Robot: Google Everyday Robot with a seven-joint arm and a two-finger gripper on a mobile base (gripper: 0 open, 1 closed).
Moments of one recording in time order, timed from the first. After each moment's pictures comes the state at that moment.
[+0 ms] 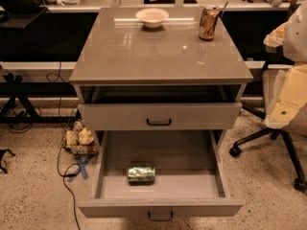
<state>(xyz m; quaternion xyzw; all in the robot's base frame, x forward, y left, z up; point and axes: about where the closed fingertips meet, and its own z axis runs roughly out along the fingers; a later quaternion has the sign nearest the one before) 0.438 -0.217 0.976 -0.60 0.78 -0.03 0.16</state>
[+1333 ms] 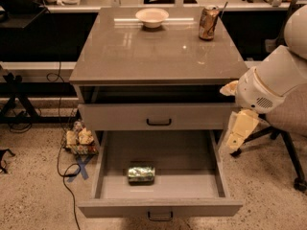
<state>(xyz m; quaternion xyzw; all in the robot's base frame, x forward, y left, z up) 0.477 -0.178 0.825 -0.62 0.76 0.13 0.18</state>
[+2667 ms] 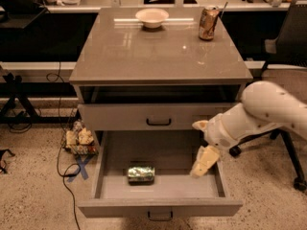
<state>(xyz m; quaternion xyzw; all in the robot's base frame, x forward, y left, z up) 0.490 -0.128 0.673 -0.60 0.74 0.22 0.22</state>
